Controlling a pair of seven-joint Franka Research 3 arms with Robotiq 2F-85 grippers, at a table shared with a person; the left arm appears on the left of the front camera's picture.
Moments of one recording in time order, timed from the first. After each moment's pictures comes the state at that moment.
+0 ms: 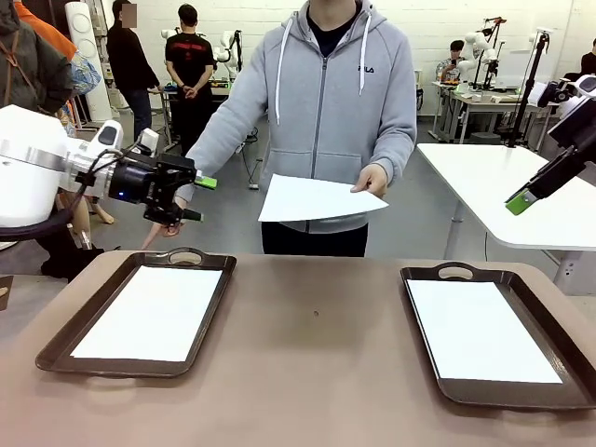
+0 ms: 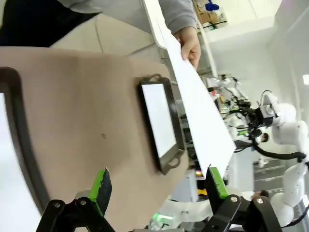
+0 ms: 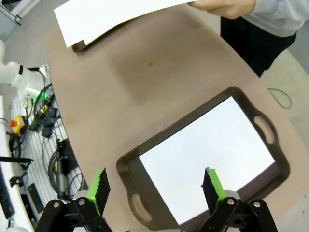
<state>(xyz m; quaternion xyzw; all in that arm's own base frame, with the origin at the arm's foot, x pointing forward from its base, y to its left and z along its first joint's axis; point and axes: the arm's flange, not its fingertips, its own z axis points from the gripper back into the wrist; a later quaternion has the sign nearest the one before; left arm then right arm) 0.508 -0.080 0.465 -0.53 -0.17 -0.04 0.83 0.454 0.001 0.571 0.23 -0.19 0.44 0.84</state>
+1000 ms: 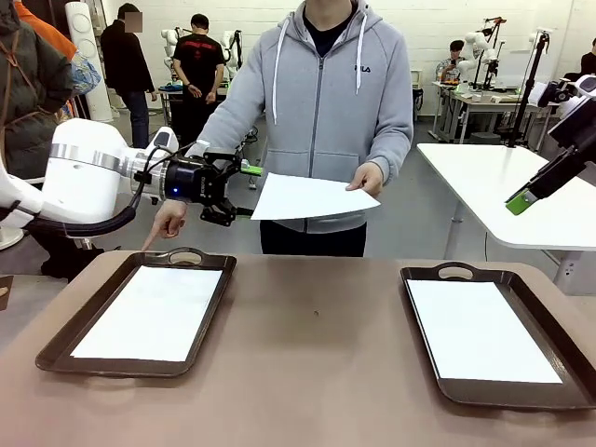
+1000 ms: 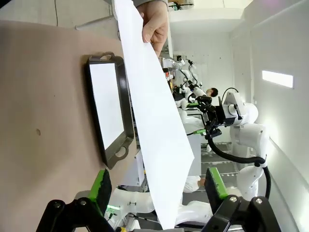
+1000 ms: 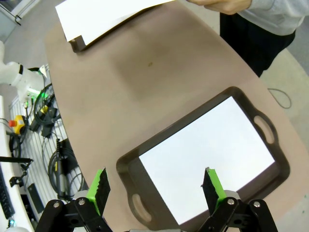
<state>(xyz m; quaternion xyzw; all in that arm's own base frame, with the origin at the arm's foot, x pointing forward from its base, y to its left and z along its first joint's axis) 0.551 -0.160 0.446 -0.64 -0.05 -0.03 0.77 0.454 0.001 0.571 0.23 -0.19 0.44 0.85</state>
